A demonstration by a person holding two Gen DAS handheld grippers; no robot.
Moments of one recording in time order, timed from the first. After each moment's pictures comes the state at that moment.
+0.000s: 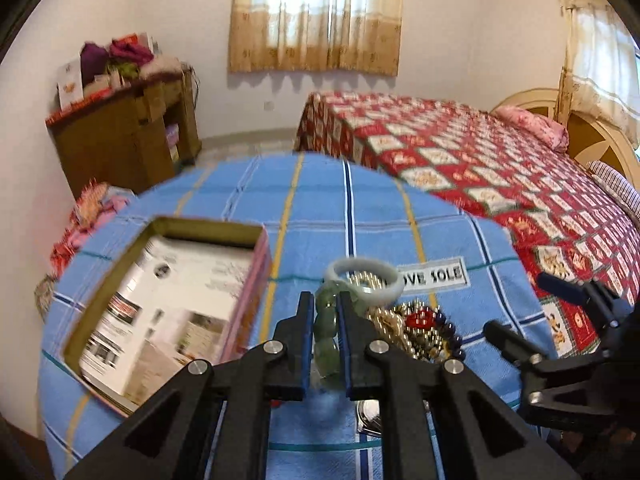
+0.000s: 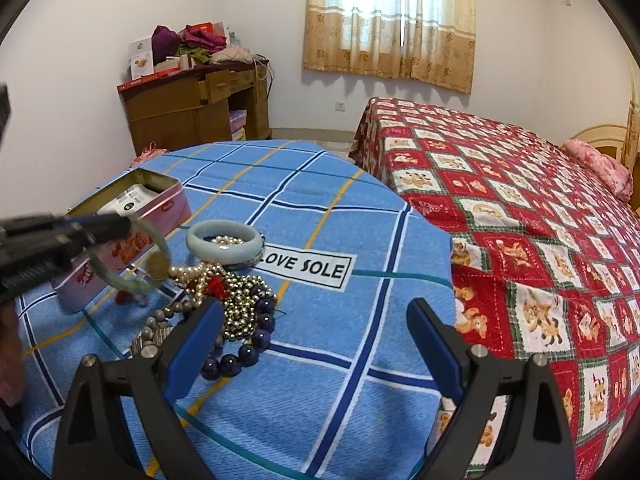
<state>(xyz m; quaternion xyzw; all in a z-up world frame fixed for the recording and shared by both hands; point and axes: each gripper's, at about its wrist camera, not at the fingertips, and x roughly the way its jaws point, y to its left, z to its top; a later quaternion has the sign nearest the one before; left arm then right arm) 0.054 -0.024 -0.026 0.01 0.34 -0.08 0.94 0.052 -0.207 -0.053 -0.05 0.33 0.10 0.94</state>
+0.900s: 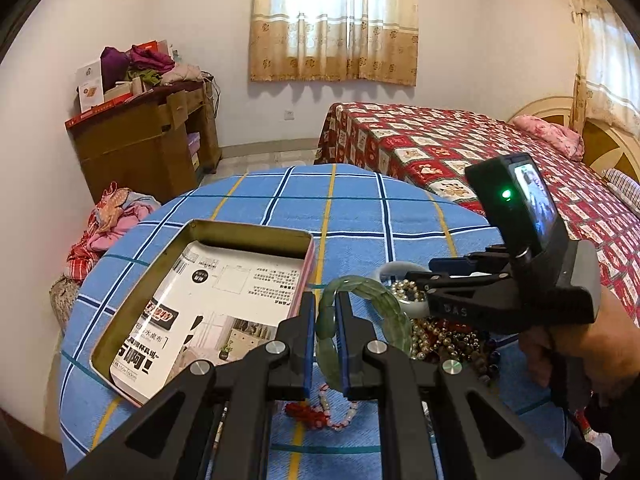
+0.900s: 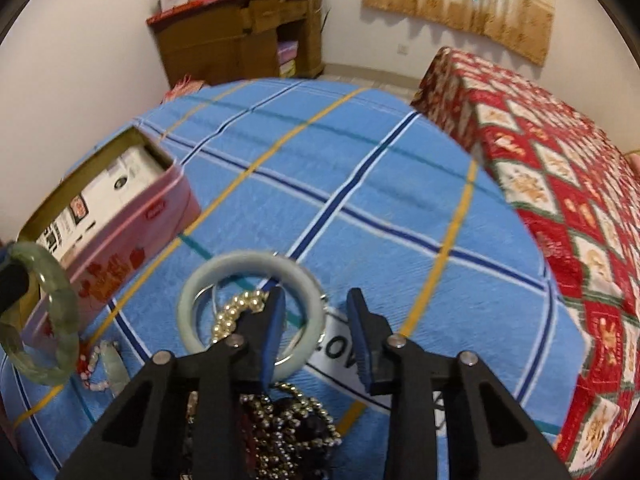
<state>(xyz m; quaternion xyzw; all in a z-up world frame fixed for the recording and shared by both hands) 0.058 0.004 -0.034 0.00 0.33 -0.04 0.94 0.168 -0.142 -0.084 -0.09 0.45 0.19 0.87</state>
